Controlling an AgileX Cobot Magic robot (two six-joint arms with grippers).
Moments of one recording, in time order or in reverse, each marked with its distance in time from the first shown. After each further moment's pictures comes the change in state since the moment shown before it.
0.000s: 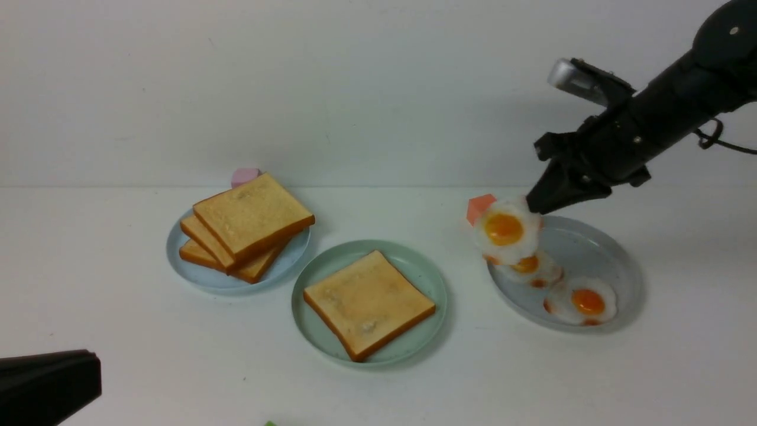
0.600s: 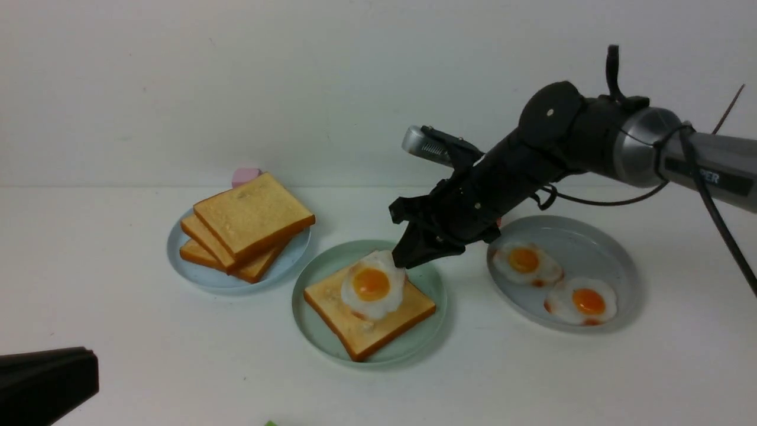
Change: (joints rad) right arm 0.242 0.183 0.000 0.108 -0.219 0.031; left arm 0.000 0.000 0.000 0.017 0.000 0.000
